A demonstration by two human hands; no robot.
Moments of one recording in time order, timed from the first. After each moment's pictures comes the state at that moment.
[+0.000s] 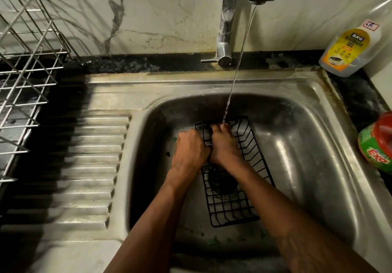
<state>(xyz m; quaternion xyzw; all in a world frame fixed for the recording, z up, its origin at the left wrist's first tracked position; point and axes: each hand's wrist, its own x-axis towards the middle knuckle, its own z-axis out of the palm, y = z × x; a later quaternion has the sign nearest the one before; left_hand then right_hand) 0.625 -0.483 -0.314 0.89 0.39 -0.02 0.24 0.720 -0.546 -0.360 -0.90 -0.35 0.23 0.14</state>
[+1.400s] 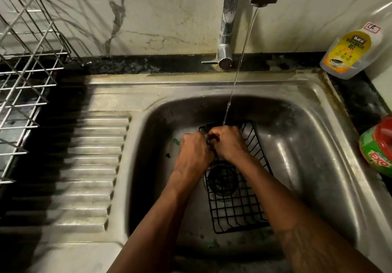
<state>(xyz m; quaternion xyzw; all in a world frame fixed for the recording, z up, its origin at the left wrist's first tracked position) 0.625 -0.495 -0.306 0.86 0.41 0.00 0.30 0.735 -0.554 -0.343 -0.86 -0.41 0.21 0.21</state>
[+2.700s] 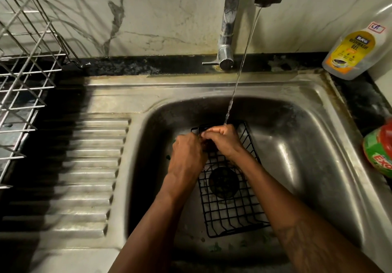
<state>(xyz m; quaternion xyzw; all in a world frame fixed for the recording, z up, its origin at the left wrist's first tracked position) 0.612 -0.492 -0.295 0.86 0.42 0.03 0.27 0.736 -0.544 -0.347 -0.76 -0.26 0.35 0.49</state>
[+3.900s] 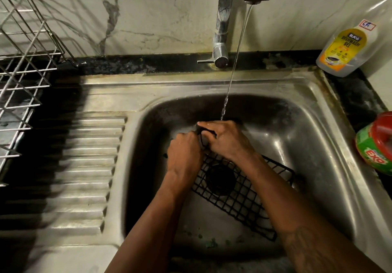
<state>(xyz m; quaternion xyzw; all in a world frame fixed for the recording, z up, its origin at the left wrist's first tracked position) 0.615 -0.490 -0.314 0.89 0.42 0.01 0.19 0.744 -0.562 -0.337 -0.79 -0.52 0.09 0.31</state>
